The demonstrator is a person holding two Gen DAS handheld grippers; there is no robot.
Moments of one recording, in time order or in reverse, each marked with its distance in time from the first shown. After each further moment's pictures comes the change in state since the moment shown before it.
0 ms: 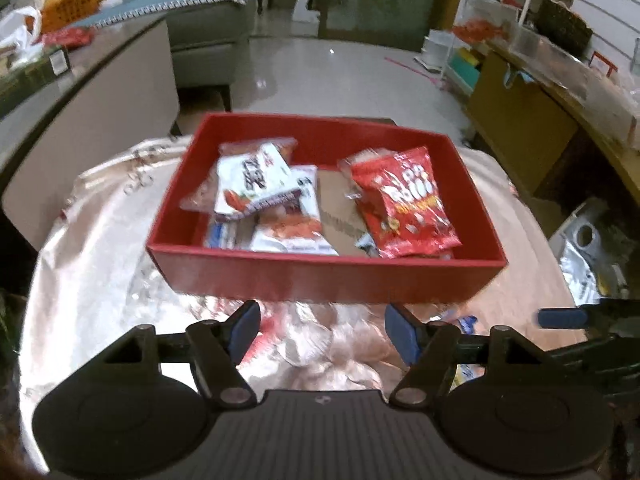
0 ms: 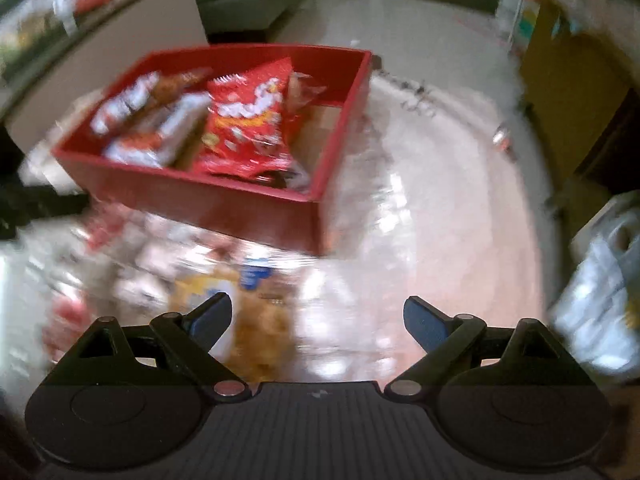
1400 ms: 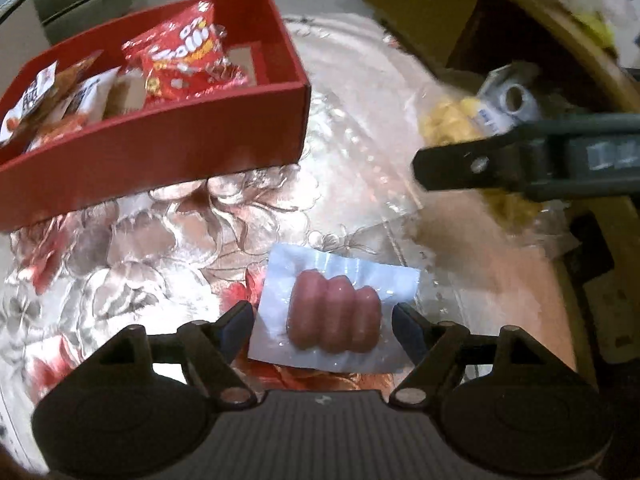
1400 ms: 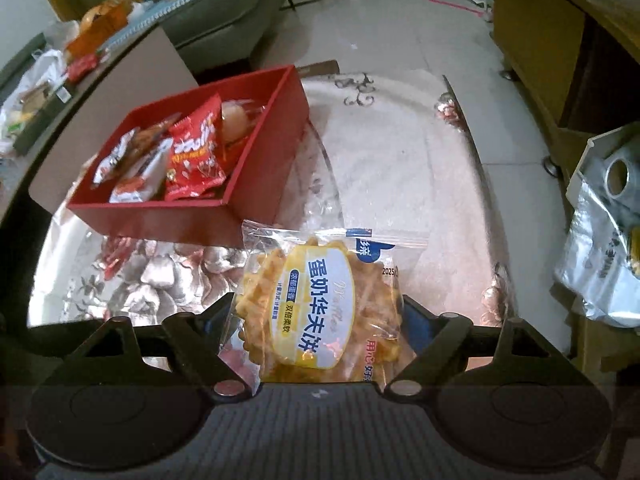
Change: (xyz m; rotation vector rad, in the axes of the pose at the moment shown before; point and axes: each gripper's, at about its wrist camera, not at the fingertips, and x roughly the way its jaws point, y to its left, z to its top) left arm 0.059 -0.135 -0.073 0.200 0.245 -0.094; right arm -0.036 -0.088 -0.017 0.139 -0.051 0.098
